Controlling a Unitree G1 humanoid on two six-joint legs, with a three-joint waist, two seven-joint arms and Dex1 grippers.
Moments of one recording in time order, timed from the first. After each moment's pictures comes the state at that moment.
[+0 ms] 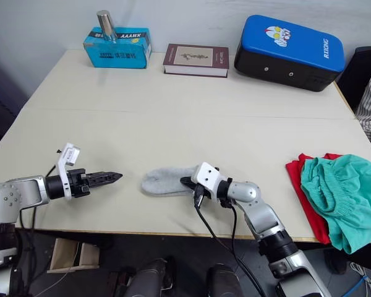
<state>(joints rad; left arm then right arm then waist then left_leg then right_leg) -0.46 0.76 0.26 0.07 -0.74 1.39 -0.73 -0.43 -0.35 0.32 0.10 0.05 0.09 0.80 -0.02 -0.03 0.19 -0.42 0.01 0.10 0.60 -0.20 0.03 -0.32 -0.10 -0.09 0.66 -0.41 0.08</state>
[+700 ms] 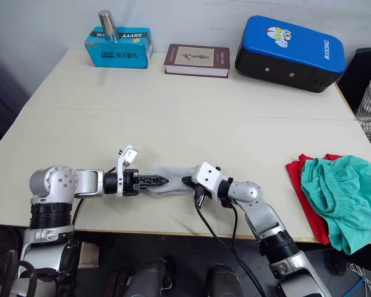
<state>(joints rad) -0.61 0.42 0.22 0.10 -0.72 1.55 -0.55 -0.39 -0.35 0.31 0.06 0.03 0.11 0.78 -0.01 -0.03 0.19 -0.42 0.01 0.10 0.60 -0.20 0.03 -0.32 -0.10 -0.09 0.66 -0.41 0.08</state>
